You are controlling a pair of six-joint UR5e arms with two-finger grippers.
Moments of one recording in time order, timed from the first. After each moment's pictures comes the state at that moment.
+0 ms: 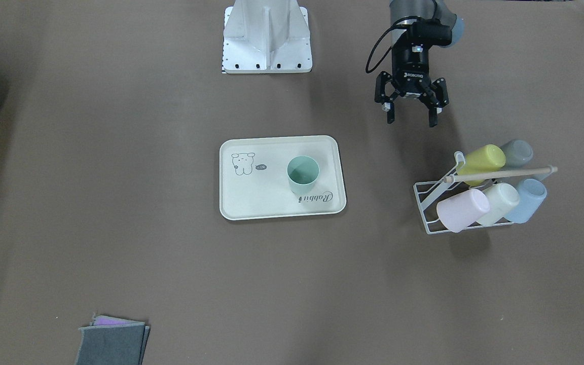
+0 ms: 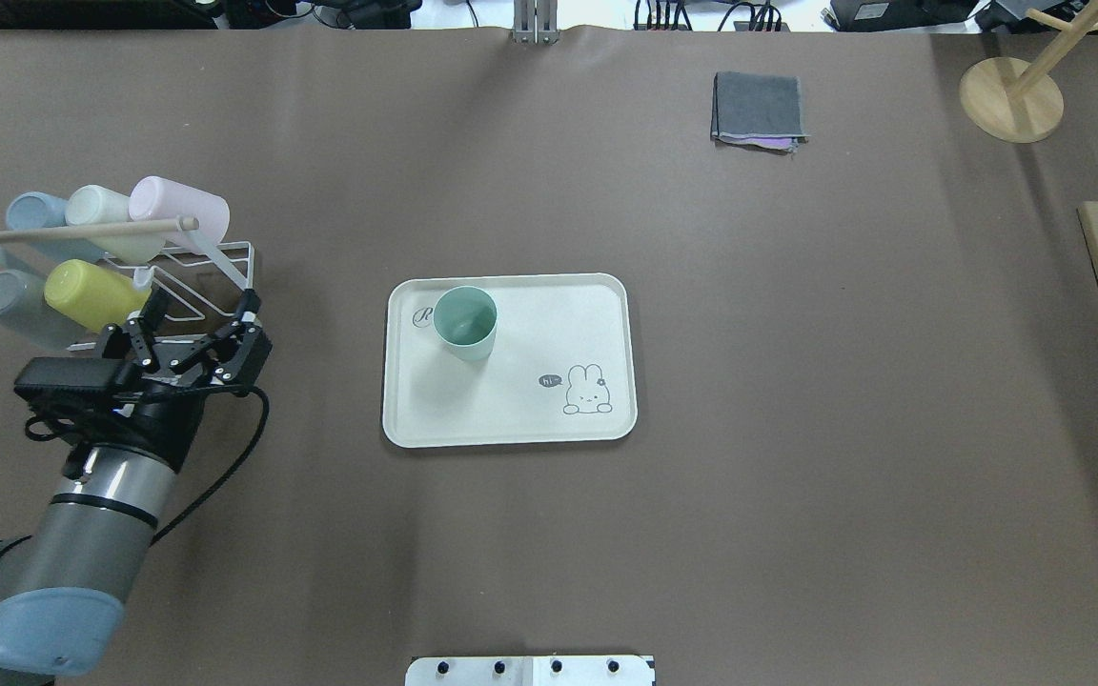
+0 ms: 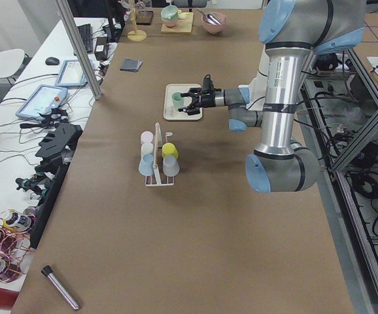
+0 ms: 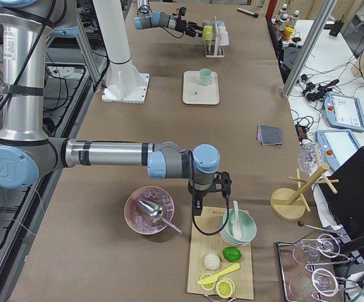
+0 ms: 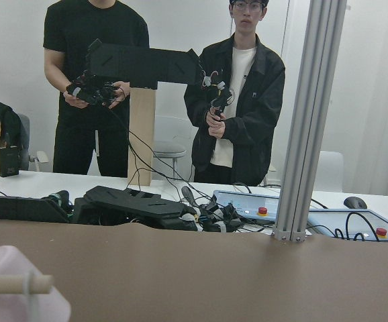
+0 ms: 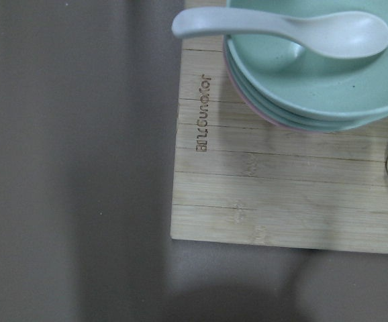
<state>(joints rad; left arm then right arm) -0.18 -1.54 -1.95 -2.54 -0.41 -1.12 1.49 -1.68 1.69 -1.55 2.35 0.06</state>
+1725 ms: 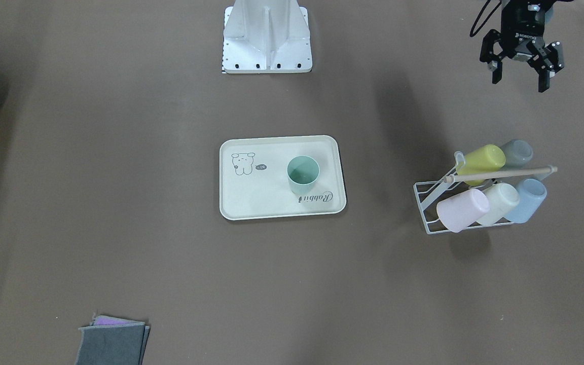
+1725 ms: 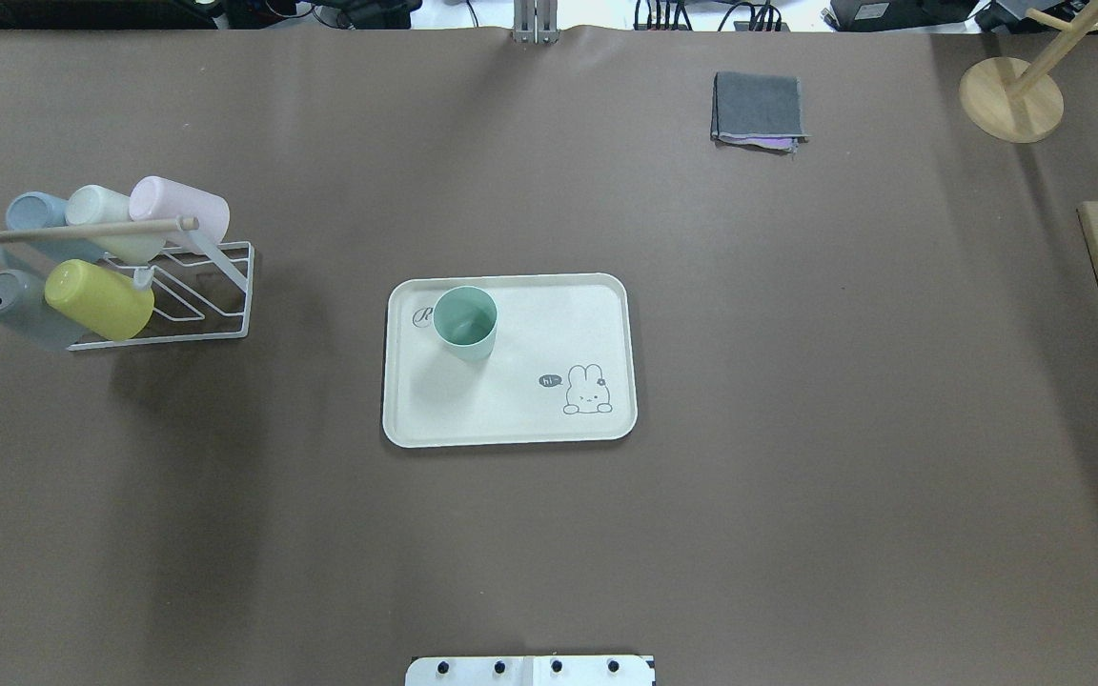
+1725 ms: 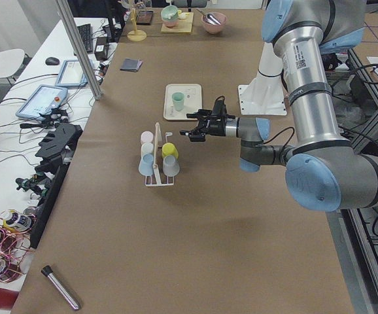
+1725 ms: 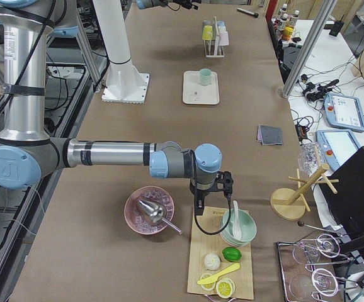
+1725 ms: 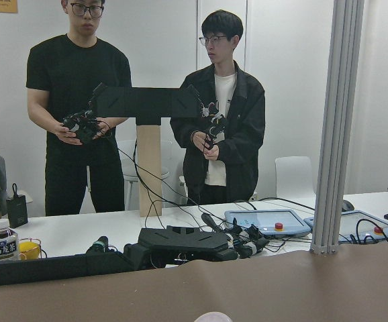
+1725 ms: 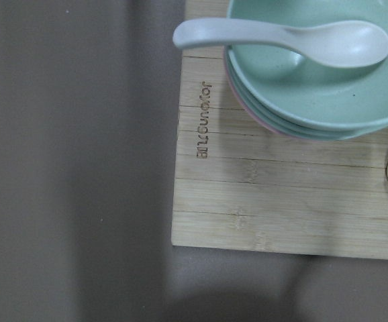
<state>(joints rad) -0.26 -1.13 -1.98 -3.22 -0.52 -0.72 1.49 -1.66 1.68 -1.55 2.35 0.06</state>
